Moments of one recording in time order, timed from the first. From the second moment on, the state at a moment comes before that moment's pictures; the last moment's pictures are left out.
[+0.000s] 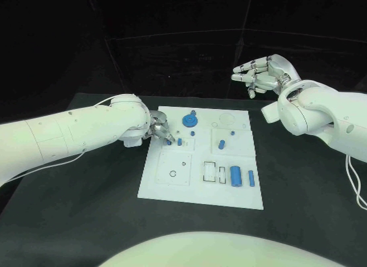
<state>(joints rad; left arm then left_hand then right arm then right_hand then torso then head) 1.24 -0.69 -0.08 1.31 -1.13 0.21 -0.47 0.91 -0.09 0.60 0.00 0.11 0.97 0.03 0.63 0.51 1.36 -0.04 1.16 1.06 1.47 -0.09 1.57 1.31 0.05 1.47 0.03 1.39 1.31 1.30 -0.73 -0.03 1.37 -0.57 -0.46 0.17 1.43 0.10 -0.21 -0.02 0.20 0.96 0.15 0.14 0.07 1.05 0.07 1.00 0.76 1.45 -0.01 1.25 1.10 0.16 1.14 0.10 1.10 0.73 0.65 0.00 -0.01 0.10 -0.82</state>
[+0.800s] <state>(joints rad) 1.24 -0.70 -0.08 1.31 -1.11 0.15 -0.48 0.86 -0.11 0.29 0.13 0.08 0.98 0.03 0.63 0.50 1.36 -0.04 1.15 1.05 1.47 -0.09 1.57 1.31 0.05 1.47 0.02 1.38 1.31 1.30 -0.73 -0.03 1.37 -0.57 -0.46 0.17 1.42 0.10 -0.21 -0.02 0.20 0.95 0.16 0.14 0.07 1.04 0.07 1.00 0.75 1.45 0.00 1.25 1.09 0.16 1.14 0.10 1.09 0.72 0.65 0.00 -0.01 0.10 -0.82</state>
